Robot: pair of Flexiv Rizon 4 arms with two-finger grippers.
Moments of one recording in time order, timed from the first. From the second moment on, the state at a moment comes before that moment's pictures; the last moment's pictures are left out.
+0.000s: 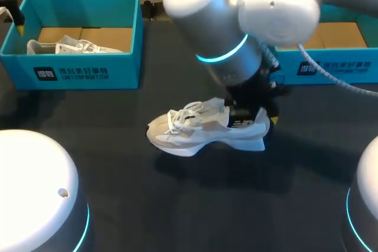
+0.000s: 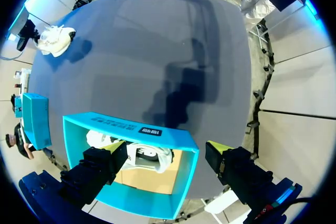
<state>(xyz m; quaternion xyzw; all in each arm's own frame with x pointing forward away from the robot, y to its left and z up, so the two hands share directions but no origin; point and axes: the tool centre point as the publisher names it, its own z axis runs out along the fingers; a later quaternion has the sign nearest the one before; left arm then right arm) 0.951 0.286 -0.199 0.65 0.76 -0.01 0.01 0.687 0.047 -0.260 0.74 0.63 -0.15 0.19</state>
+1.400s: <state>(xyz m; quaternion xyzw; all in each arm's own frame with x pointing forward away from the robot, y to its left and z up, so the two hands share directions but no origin) 0.951 0.286 -0.199 0.65 0.76 -0.01 0.01 0.705 0.045 -0.373 0.75 0.63 -0.11 0.18</state>
